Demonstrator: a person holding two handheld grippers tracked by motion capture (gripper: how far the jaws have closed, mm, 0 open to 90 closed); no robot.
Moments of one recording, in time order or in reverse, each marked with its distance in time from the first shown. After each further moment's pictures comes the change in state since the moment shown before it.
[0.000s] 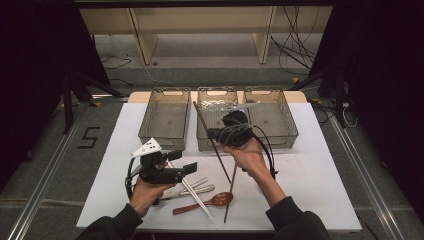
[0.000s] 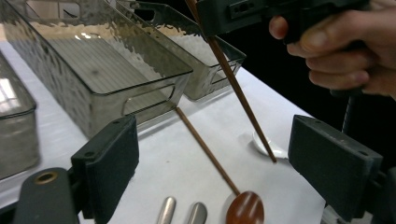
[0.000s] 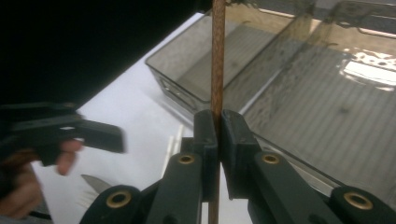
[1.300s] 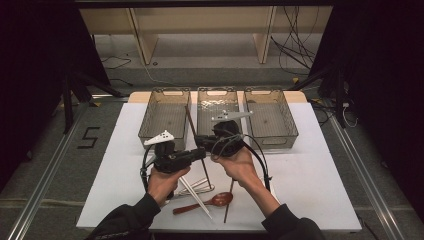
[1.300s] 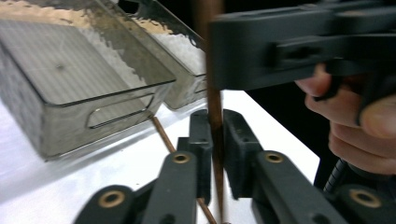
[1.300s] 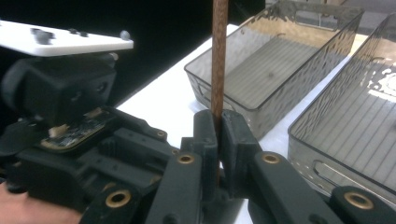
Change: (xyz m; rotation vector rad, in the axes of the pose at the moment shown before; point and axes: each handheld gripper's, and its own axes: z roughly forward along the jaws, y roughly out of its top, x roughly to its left) left arm 0.004 0.012 0.030 0.008 -0.068 -0.125; right arm 0.030 -0.011 0.002 -0.065 0.073 -0.029
